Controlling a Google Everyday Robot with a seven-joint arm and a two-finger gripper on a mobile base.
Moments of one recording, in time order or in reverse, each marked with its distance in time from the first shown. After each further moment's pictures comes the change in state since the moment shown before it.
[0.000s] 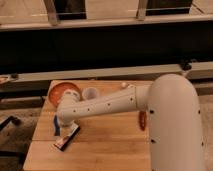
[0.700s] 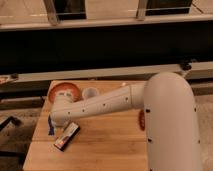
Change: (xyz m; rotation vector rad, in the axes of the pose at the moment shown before) arm -0.021 -0.004 -0.010 0.047 -0.025 0.015
